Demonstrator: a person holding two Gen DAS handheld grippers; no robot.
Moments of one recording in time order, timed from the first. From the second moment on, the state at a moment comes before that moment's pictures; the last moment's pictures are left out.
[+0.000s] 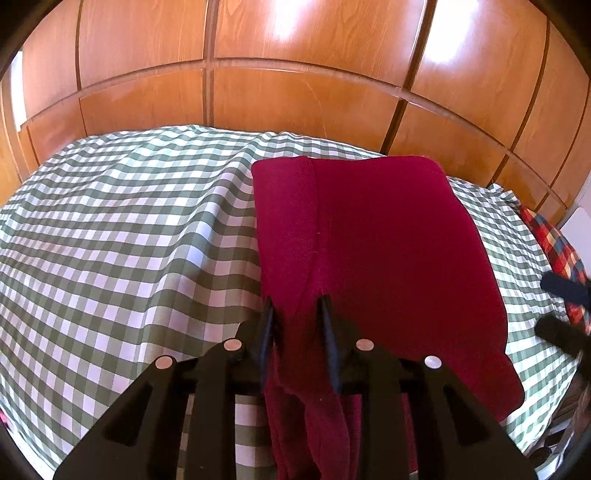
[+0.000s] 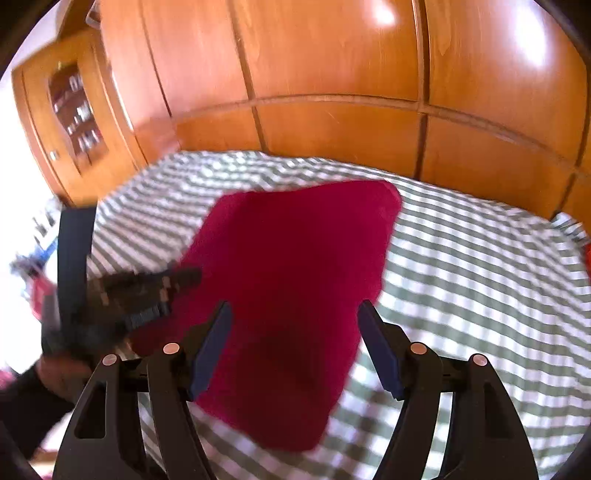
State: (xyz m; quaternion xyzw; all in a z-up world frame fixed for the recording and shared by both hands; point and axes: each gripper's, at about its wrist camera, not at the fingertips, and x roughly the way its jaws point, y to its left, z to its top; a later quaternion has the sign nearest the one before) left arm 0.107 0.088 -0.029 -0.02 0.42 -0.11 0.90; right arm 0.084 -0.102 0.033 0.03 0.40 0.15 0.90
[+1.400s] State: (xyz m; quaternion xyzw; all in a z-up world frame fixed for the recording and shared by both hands) left arm 0.089 0.089 -0.027 0.00 0.39 -0.04 0.92; right arm 0.052 -0.139 -0.034 0.11 0.45 0.17 0.87
